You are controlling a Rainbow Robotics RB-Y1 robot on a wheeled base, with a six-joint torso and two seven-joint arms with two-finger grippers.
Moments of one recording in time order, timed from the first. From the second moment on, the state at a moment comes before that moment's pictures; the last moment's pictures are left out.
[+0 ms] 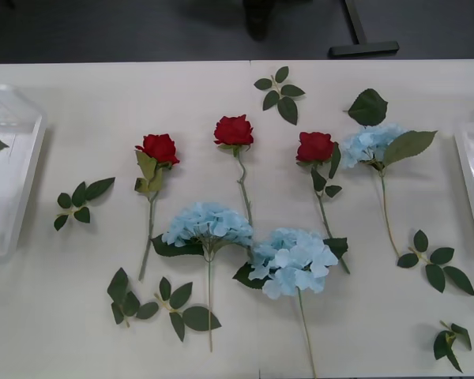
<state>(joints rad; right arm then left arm) -0.77 -0.87 0.23 -0.91 -0.43 1.22 1.58 0.00 1.29 0.35 -1.64 1.34 1.30 -1.96</state>
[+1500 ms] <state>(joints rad) -0.79 -0.83 0.21 -0.97 -0.79 1.36 1.86 -0.44 1.17 -0.01 -1.45 1.31 1.39 -1.45</state>
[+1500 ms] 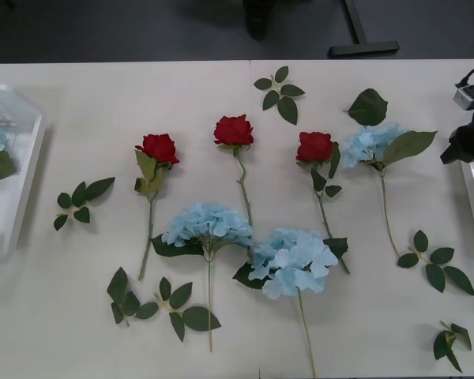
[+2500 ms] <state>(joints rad) -0.70 -0.69 0.48 -1.15 -0.82 1.16 1.47 -0.59 0.65 -0.36 -1.52 0.81 1.30 -1.30</state>
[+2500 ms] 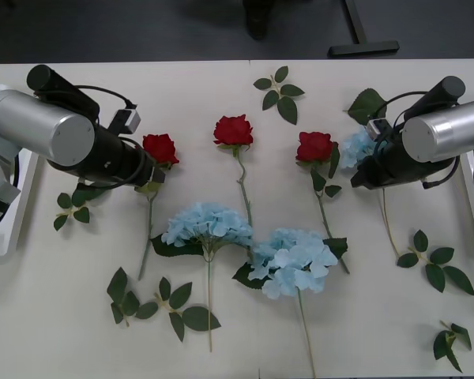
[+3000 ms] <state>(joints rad) -0.70 -0.69 0.48 -1.10 -0.79 1.14 1.47 -0.65 0.56 -0.49 -1.30 0.74 1.11 -1.31</state>
